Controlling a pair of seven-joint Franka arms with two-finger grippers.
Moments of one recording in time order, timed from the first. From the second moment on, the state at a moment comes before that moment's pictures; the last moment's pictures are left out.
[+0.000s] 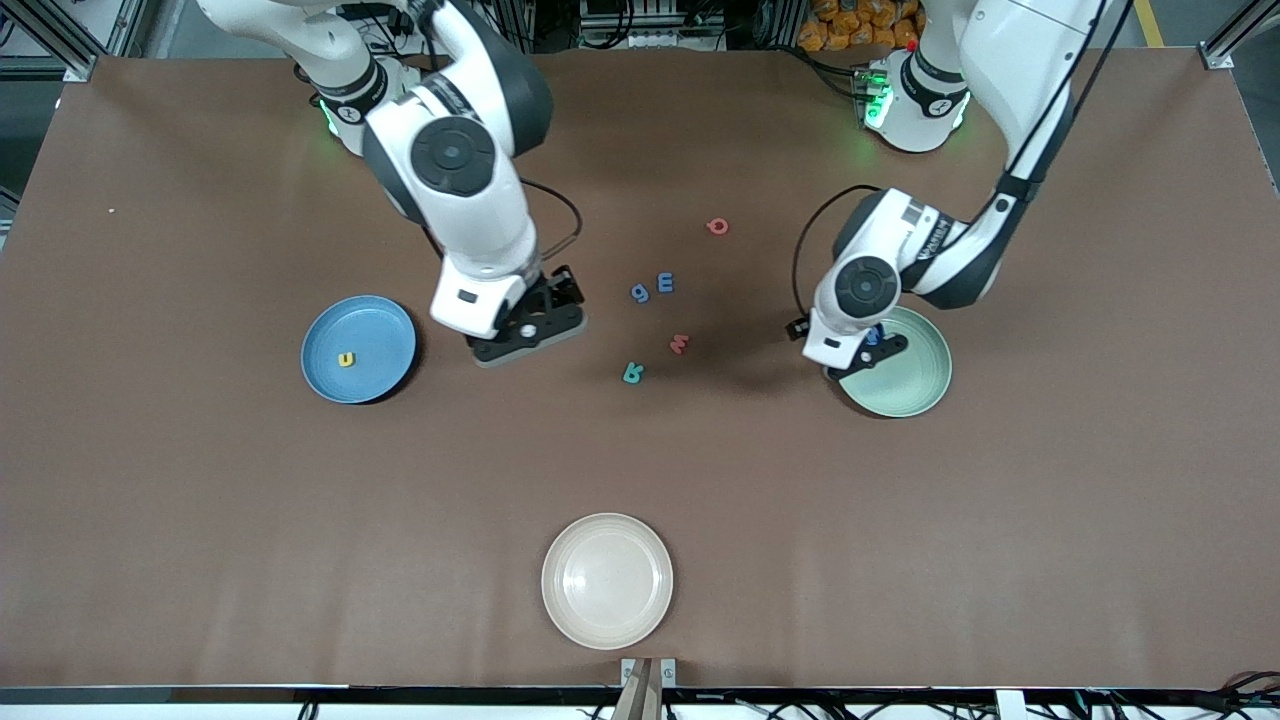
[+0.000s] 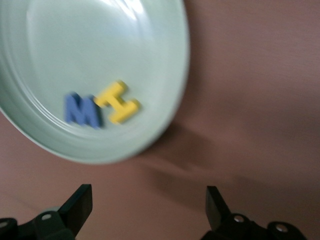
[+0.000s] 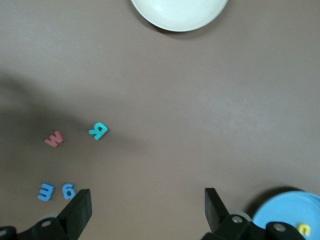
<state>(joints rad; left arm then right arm) -0.20 0.41 -0.32 -2.09 0.12 2.18 -1.04 0.50 0.37 0.15 -1.58 -0.09 1.99 0.25</state>
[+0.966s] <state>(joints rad) -0.25 0.43 -0.36 -2.05 0.08 2.20 -1.27 0.52 0.40 0.15 -1.57 -0.14 2.00 0.06</state>
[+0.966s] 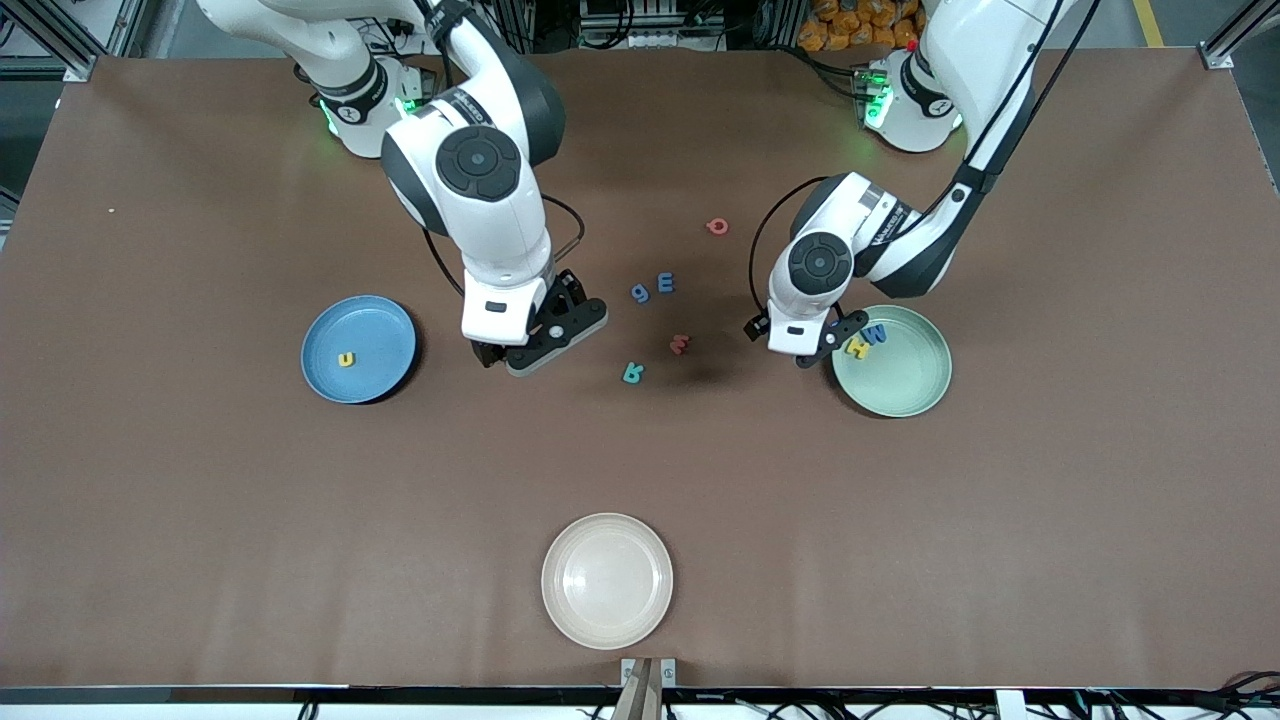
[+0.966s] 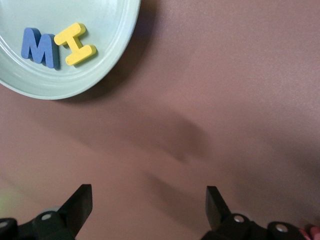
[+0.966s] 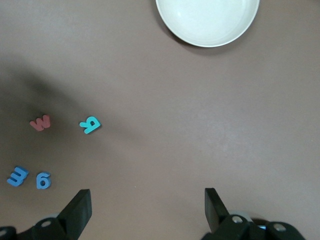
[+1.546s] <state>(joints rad) -0.26 0.43 -0.36 -2.04 0.08 2.20 -1.29 0.64 0.50 0.16 -1.57 -0.14 2.18 0.02</state>
